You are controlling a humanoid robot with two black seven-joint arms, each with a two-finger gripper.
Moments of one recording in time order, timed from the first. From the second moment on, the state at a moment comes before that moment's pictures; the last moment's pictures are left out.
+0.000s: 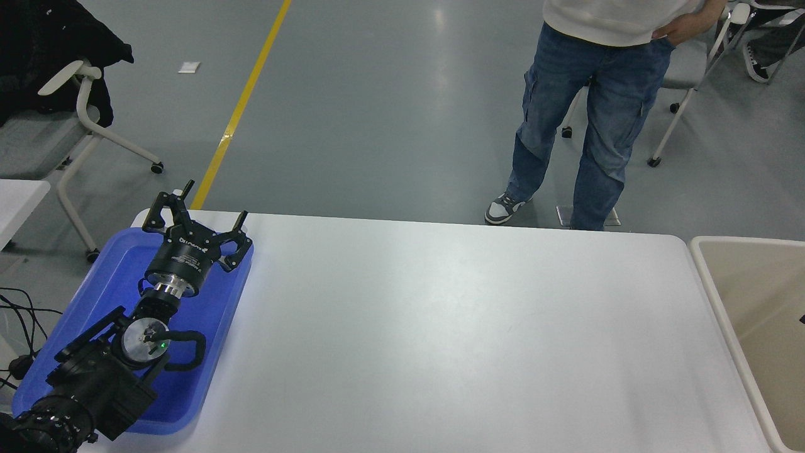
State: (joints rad) left arm -0.59 0.22 -0.90 -0.44 -0.08 -0.64 -0.32; right arm 0.69 -0.51 -0.77 0.13 -0.09 0.00 -0.15
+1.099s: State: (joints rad) left arm -0.59 0.22 -0.90 -0.44 -0.08 -0.64 -0.32; right arm 0.72 -0.52 -0.56 0.18 -0.09 -0.15 -0.15
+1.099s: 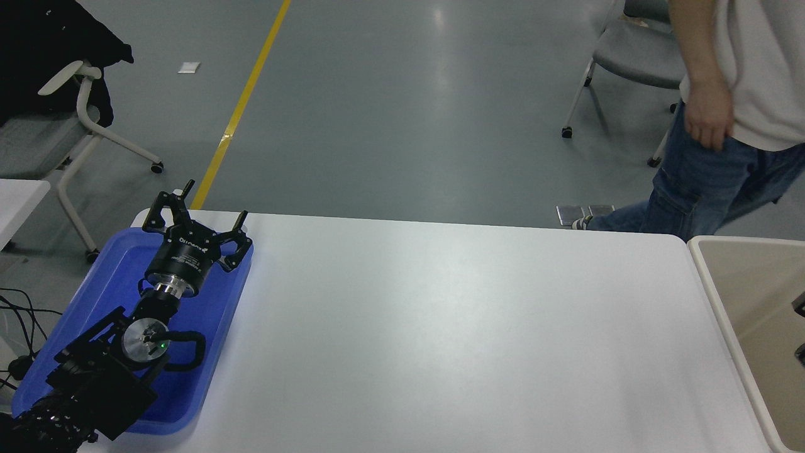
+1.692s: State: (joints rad) left arm -0.59 0.22 -0.90 -0.44 -0.08 -0.64 -0.32; right arm 0.60 -0.67 0.39 0.65 -0.09 -0.12 -0.15
